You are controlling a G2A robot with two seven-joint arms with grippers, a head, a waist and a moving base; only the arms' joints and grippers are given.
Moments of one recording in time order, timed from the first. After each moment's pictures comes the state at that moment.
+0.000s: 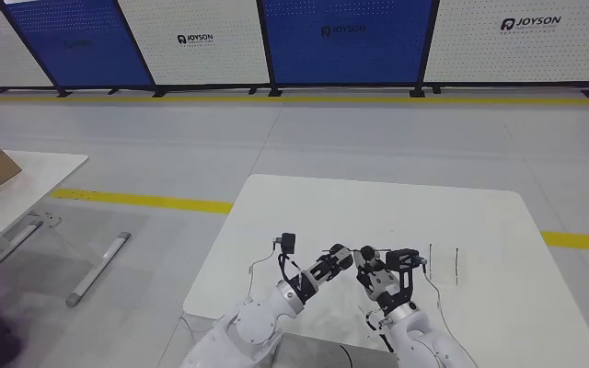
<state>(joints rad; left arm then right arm) 1.55 -1.20 -1.08 -1.73 -0.07 -0.22 -0.16 -1.56 -1.36 1.08 -1.73 -0.96 -0.09 0.10</state>
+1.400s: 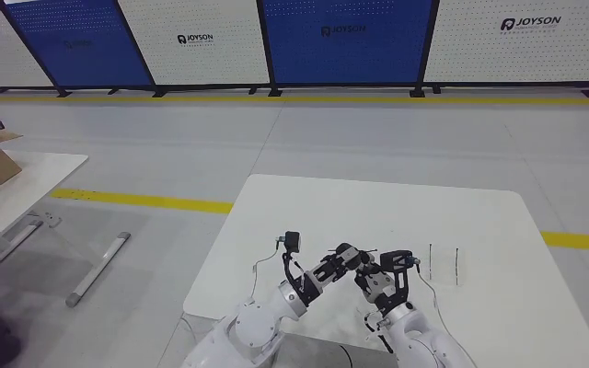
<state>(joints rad) 1.57 -1.20 -1.08 -1.80 -0.10 -0.26 -0.19 -1.54 -1.35 1.06 -1.69 -0.97 -0.10 0.14</state>
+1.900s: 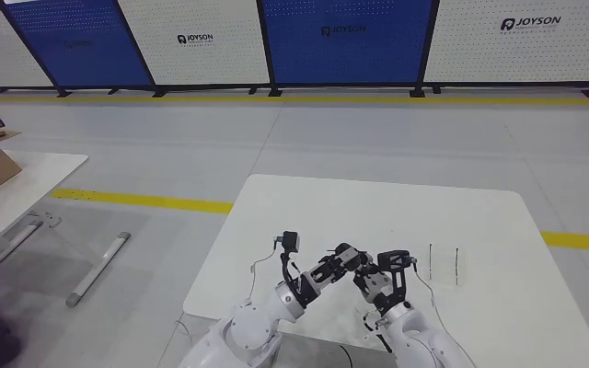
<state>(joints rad) 1.59 -1.19 -1.10 -1.84 -0.11 -0.27 -0.21 -1.53 -1.35 1.05 -1.67 -0.96 -0.09 0.14</state>
